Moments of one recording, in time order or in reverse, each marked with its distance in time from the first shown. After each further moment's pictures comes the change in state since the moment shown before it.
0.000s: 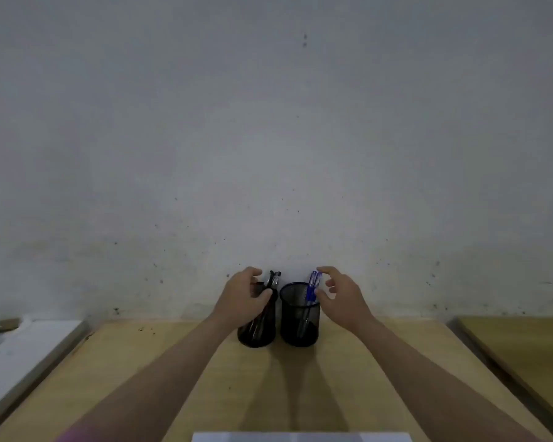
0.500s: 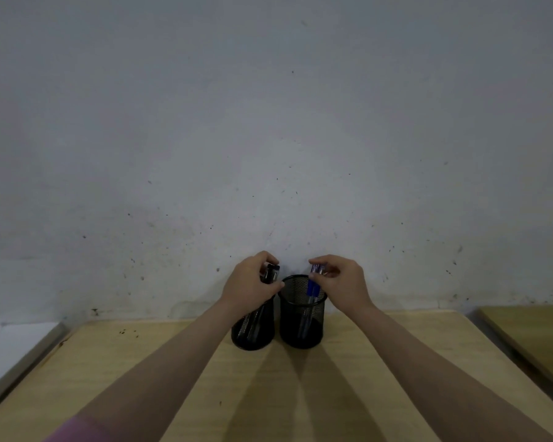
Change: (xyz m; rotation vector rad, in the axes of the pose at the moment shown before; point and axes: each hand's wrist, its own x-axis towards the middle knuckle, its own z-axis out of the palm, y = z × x) left_hand 0.044 -0.011 0.033 0.013 -0.041 0.079; right_hand 0.041 0.022 0.022 0.211 0.145 0.035
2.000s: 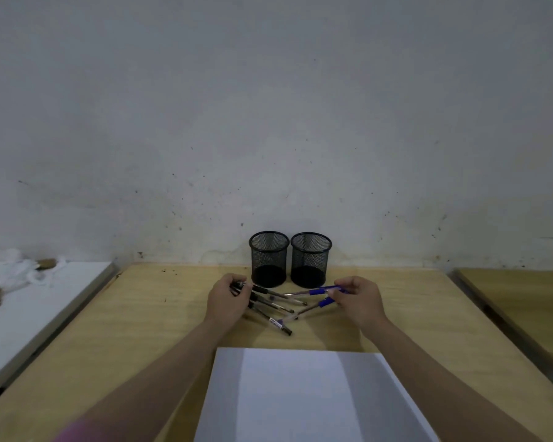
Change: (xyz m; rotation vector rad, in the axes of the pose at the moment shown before) left_hand -0.143 -0.038 -0.011 -0.168 0.236 -0.403; right_hand -0.130 -0.001 -0.017 0.104 0.003 0.432
